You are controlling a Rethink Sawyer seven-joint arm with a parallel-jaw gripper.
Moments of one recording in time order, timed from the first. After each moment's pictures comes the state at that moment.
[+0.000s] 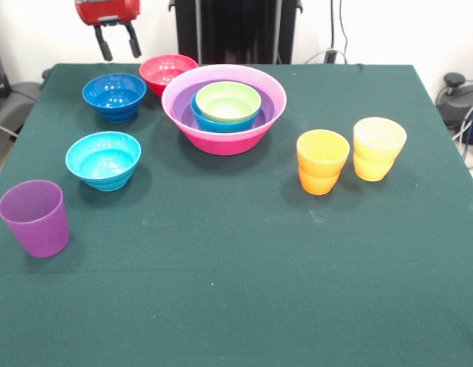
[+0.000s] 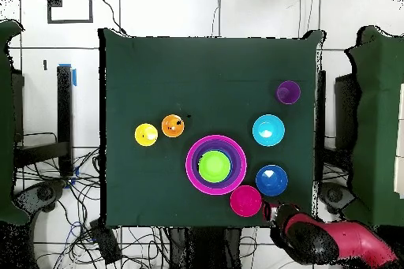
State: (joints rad) arm -1.48 -0.61 0.76 2.17 -1.03 0.47 1.89
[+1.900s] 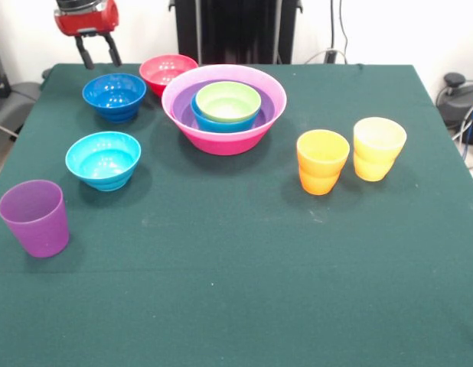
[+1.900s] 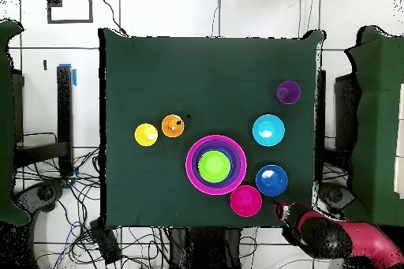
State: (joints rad) arm -1.56 -0.53 0.76 2.07 -1.02 0.58 1.80
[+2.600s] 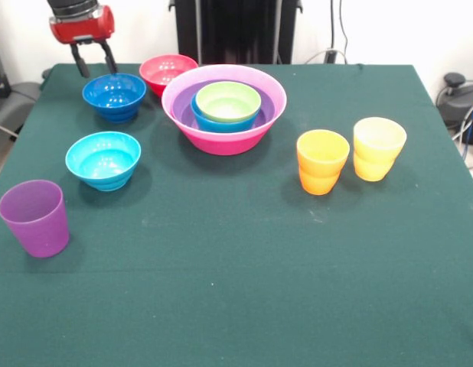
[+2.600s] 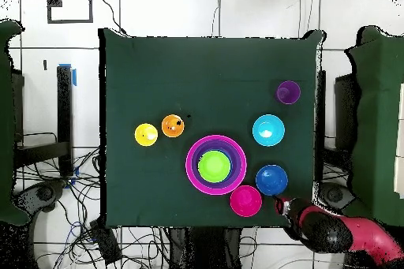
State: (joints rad) arm -1.55 -0.49 0.76 2.03 -1.02 0.58 1.75
